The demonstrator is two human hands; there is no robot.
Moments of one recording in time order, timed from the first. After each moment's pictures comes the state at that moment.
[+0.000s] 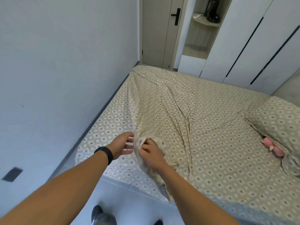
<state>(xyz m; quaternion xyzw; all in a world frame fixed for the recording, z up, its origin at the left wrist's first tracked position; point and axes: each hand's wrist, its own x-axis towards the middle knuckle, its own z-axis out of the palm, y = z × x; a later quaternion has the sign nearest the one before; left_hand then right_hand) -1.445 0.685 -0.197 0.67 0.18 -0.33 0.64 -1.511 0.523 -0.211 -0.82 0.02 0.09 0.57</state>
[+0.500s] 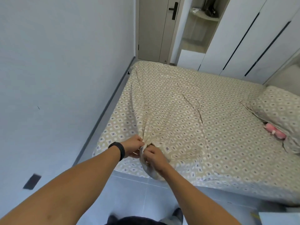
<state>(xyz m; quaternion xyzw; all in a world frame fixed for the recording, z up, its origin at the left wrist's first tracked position) -1.422 0.865 -0.231 0.74 0.05 -0.44 0.51 -1.521 0.737 -0.220 -0.74 0.10 0.11 0.65</state>
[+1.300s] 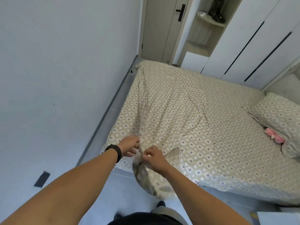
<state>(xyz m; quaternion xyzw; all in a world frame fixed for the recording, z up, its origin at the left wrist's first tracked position) -1.401 0.997 -0.237 0.74 0.11 -0.39 0.54 -1.495 0.850 -0.226 -0.82 0.11 0.16 0.53</state>
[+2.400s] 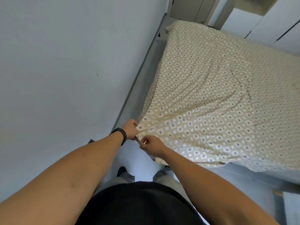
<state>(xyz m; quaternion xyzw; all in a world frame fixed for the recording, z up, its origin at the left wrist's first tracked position) -1.361 1.225 -0.318 0.81 0.14 -0.37 0.43 -1.436 1.073 -0.310 -0.86 0.06 0.33 0.39</state>
